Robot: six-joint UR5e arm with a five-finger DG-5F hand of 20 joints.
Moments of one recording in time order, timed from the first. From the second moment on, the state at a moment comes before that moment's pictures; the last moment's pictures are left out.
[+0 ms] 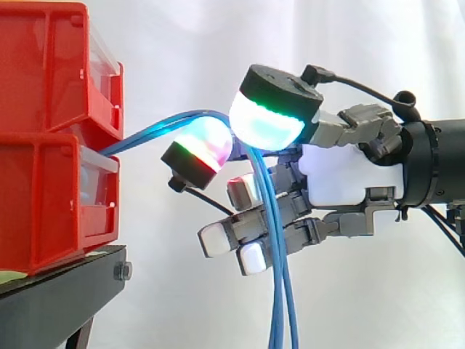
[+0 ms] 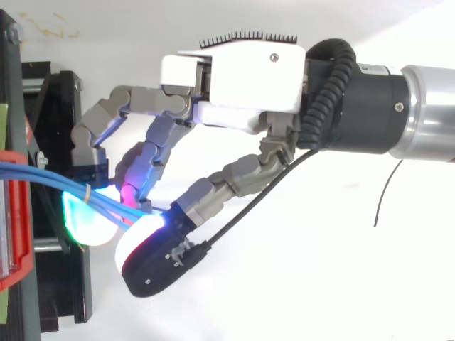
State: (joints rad) arm 0.09 -2.32 -1.06 -2.93 -1.41 -0.08
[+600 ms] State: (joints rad) arm 0.07 -2.32 -1.06 -2.94 -1.43 -0.08
